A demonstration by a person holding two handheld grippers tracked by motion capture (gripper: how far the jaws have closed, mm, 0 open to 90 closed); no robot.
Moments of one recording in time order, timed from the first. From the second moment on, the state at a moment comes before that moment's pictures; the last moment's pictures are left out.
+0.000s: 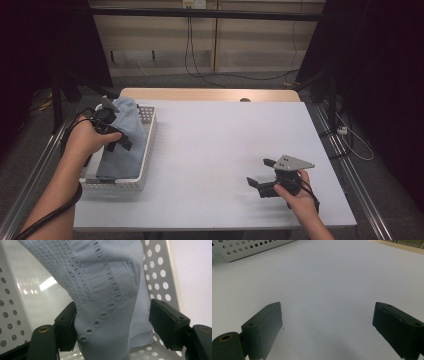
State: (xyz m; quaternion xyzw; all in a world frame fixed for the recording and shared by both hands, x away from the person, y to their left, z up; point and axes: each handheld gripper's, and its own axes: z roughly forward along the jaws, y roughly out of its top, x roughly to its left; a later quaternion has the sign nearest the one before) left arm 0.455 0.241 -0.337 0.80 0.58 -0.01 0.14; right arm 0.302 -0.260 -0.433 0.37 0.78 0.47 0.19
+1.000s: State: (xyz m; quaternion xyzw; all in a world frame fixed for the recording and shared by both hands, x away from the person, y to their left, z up) left arm 0.454 0.256 -0.341 0.79 0.60 0.00 0.14; right arm 0.302 -0.259 -0.434 0.37 0.78 0.47 0.18
